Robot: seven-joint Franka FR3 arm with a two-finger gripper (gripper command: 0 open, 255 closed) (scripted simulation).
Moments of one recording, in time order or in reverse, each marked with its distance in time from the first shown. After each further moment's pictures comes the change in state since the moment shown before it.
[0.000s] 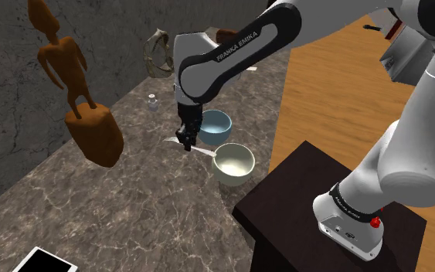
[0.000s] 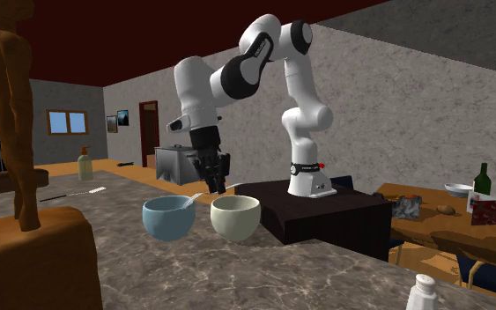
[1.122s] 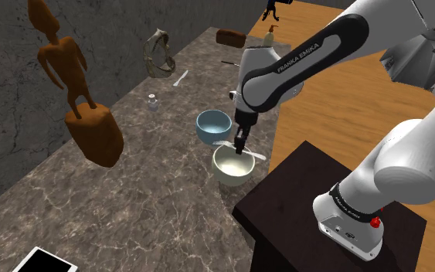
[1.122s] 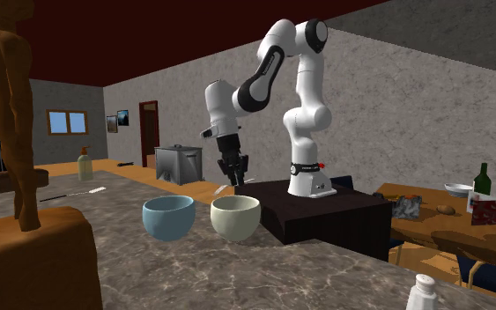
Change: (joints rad) arm -0.121 -0.348 -0.081 -0.518 0.117 0.126 -0.311
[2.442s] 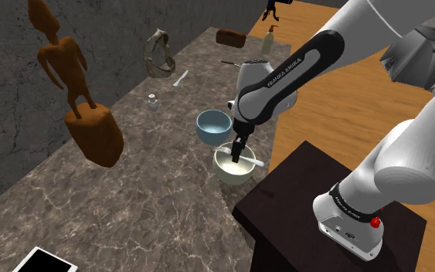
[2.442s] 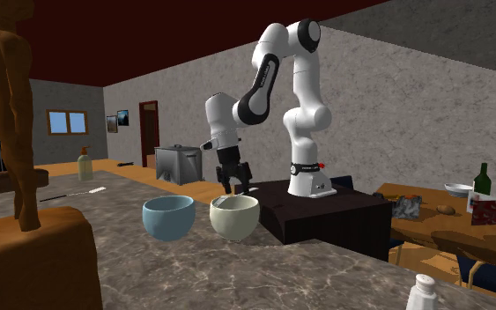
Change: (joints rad) arm 0.003 0.112 0.003 -0.013 0.013 0.125 -0.023
